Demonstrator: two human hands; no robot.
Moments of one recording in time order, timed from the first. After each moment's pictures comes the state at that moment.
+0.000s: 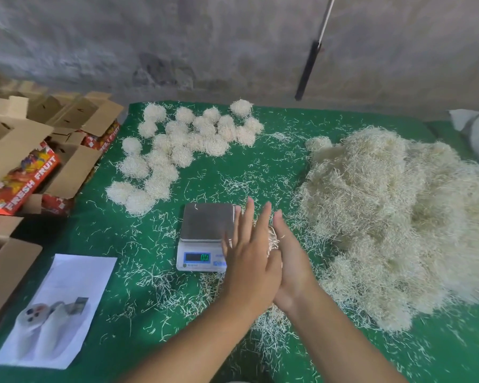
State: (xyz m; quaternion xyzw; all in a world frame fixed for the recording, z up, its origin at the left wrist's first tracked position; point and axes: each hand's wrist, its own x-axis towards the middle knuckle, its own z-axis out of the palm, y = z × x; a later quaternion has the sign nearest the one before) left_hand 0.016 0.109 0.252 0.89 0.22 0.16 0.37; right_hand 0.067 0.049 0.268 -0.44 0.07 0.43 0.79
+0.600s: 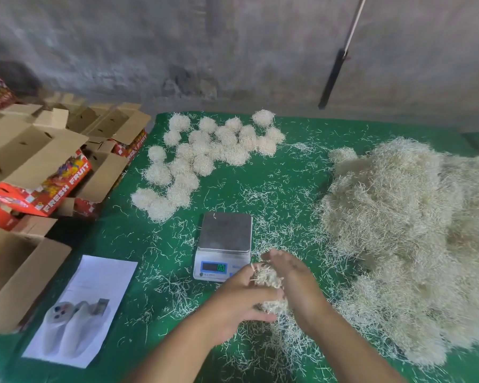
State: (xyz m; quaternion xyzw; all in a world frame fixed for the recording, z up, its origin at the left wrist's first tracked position) left_hand -0.018 0.154 0.229 0.54 0.31 -0.11 0.77; right_hand 0.080 0.043 0.240 -0.73 -0.10 0.39 0.55
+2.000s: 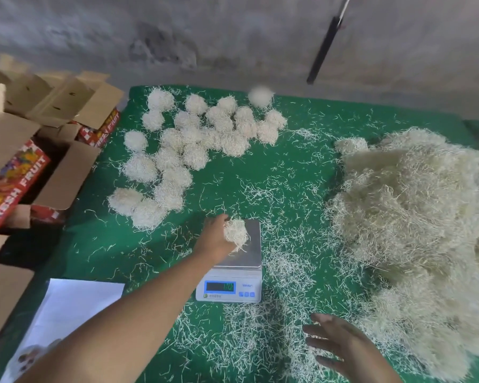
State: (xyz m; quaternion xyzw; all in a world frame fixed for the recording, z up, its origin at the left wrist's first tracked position) left_hand 0.113 0.382 0.060 0.85 0.31 -0.05 0.41; right_hand 0.113 0.031 0.148 -0.71 0.19 0.49 0.46
